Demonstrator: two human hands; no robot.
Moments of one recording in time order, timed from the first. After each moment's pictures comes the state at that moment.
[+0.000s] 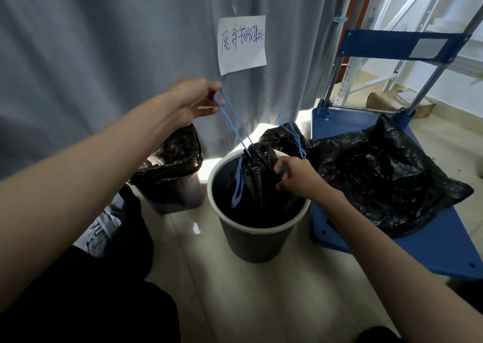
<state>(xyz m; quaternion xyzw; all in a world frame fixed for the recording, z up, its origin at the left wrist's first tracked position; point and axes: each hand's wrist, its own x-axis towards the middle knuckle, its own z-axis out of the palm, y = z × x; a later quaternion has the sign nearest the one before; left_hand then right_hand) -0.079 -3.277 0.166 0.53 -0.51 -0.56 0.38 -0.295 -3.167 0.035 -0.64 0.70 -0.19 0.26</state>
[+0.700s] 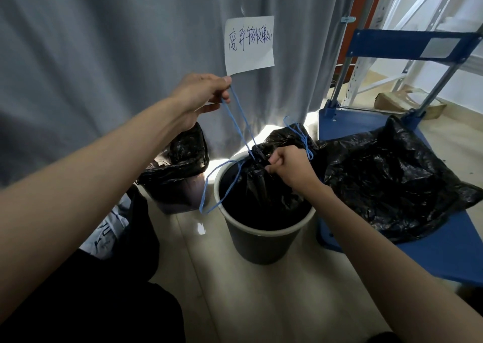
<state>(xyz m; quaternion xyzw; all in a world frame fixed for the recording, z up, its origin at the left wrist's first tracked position) -0.068 -3.272 0.167 0.49 -0.61 -0.50 0.38 -0.264 -3.185 0.045 -0.59 0.69 -0.32 0.26</state>
